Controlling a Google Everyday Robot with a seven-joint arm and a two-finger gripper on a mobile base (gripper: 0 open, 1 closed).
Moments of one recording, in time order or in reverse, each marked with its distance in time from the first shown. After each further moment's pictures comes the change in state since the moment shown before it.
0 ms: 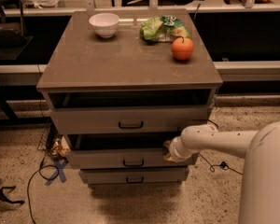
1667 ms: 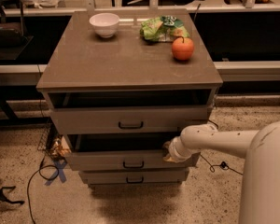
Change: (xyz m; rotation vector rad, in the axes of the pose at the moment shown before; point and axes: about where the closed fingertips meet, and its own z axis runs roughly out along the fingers) arm -0.003 0.000 -0.004 -0.005 -0.001 -0.001
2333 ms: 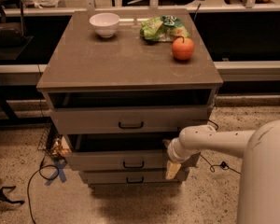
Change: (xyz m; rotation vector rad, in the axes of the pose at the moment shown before) arm -0.001 0.002 0.003 -0.009 0.000 -0.004
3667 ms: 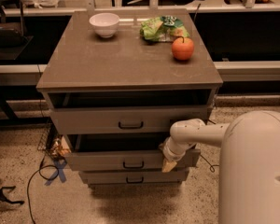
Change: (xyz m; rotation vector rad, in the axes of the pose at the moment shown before) arm -0.006 0.010 0.020 -0.151 0.055 -0.091
